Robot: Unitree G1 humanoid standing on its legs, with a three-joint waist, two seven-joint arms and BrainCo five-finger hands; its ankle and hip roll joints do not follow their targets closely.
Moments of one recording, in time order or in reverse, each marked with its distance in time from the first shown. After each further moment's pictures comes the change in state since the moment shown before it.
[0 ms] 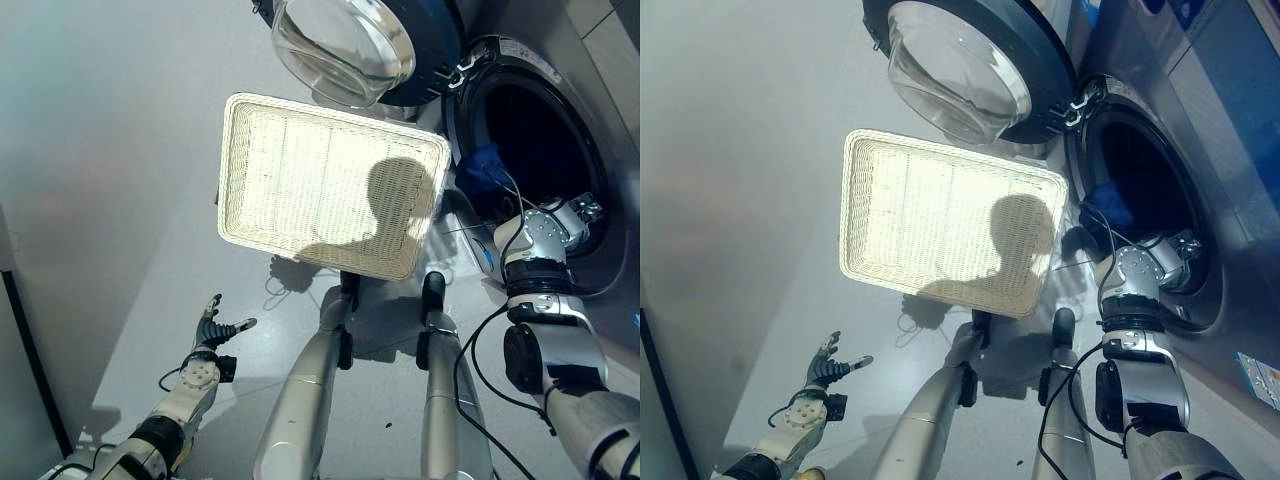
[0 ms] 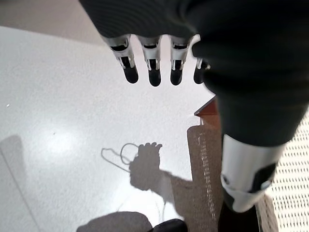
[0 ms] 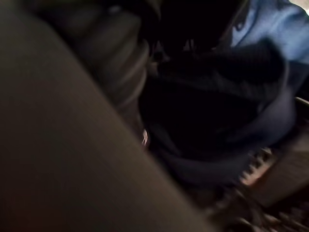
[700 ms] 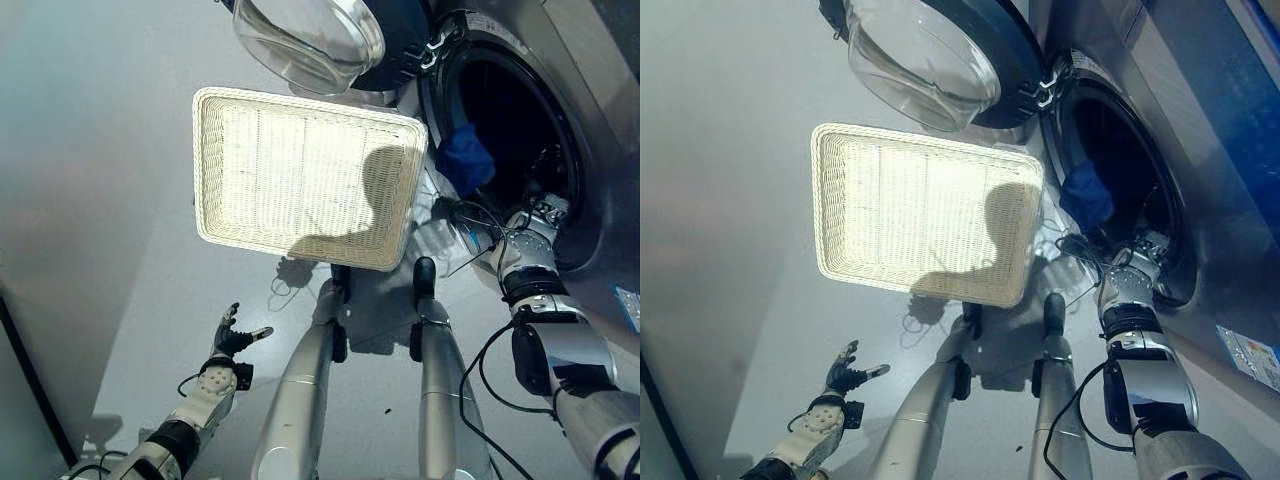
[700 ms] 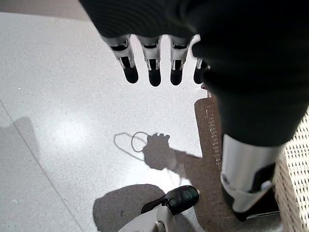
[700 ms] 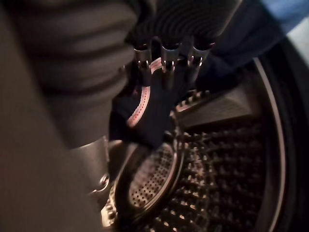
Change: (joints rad) left arm 0.001 -0.049 -0.038 -0.014 -0.001 0.031 0.023; right arm -0.024 -0.051 0.119 0.330 -0.049 0.321 0.709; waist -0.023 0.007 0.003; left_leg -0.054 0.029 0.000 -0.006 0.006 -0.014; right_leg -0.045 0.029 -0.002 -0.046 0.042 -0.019
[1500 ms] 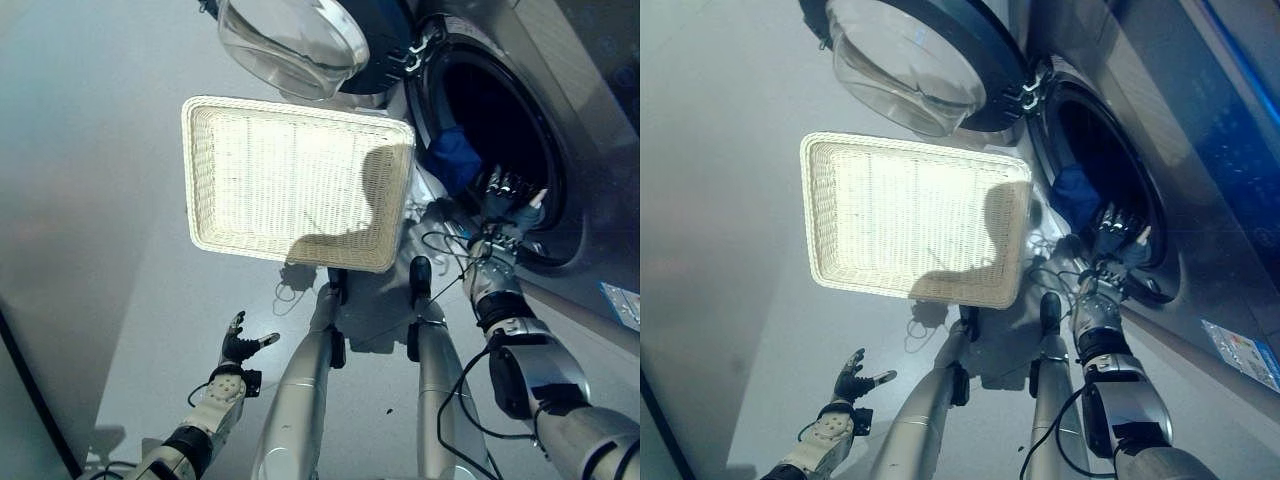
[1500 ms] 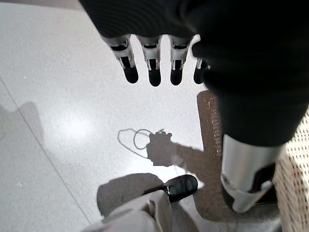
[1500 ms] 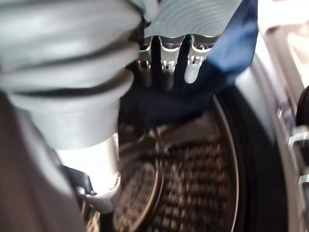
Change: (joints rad) left arm -0.001 -0.106 0.017 0.103 -0.001 -0.071 -0.002; right arm 0.167 0.170 0.041 0.013 0.017 0.158 0.138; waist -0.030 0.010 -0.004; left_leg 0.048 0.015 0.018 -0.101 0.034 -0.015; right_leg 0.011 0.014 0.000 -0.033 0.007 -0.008
